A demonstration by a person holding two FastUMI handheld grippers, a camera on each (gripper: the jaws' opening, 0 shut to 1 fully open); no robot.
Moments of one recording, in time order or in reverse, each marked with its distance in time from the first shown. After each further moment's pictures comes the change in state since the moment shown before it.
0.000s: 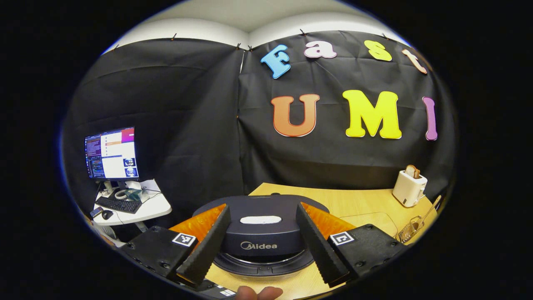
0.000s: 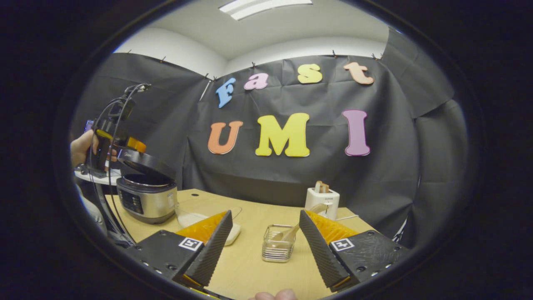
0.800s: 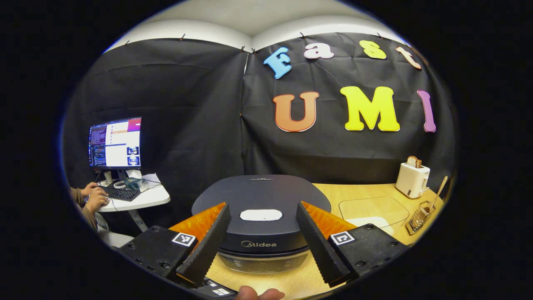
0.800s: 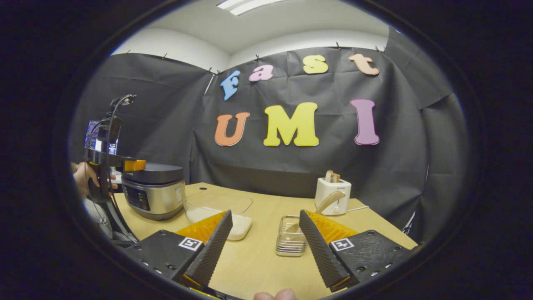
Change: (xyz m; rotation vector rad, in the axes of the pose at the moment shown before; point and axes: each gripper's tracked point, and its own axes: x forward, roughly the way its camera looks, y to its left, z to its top) left arm -0.010 -0.003 -0.058 0.013 -0.056 0.009; right arm 0.013 0.030 -0.022 0.027 0.050 0.055
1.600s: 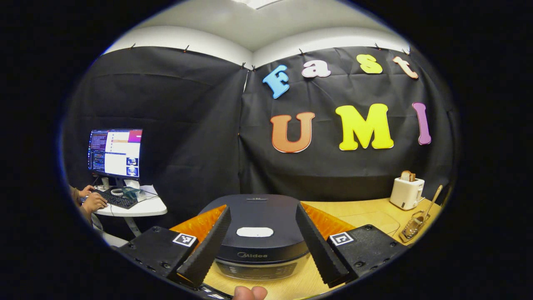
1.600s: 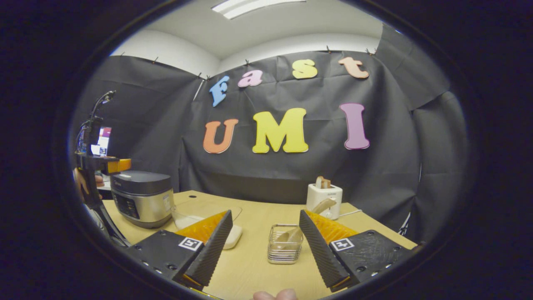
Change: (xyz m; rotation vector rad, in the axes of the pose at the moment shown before) left arm -0.017 -0.019 0.044 -0.028 -0.156 -0.036; right arm 0.010 -0.030 0.019 0.032 -0.057 -0.102
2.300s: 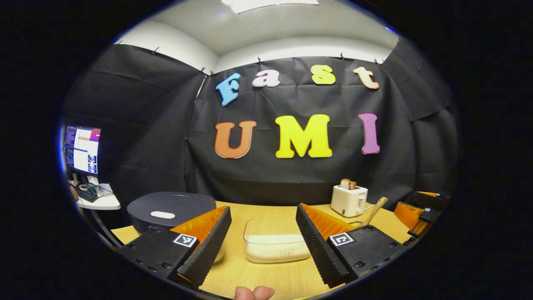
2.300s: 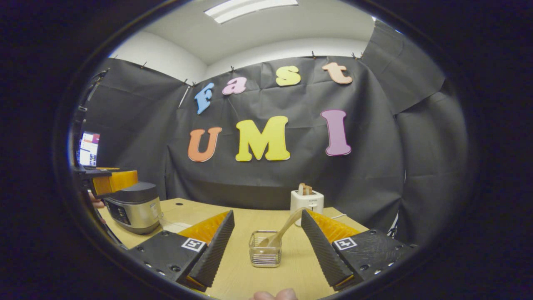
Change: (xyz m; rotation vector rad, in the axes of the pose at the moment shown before) left arm -0.072 -0.154 0.007 -0.029 -0.041 -0.333; right arm -0.018 -0.026 0.024 0.016 -0.056 -0.083
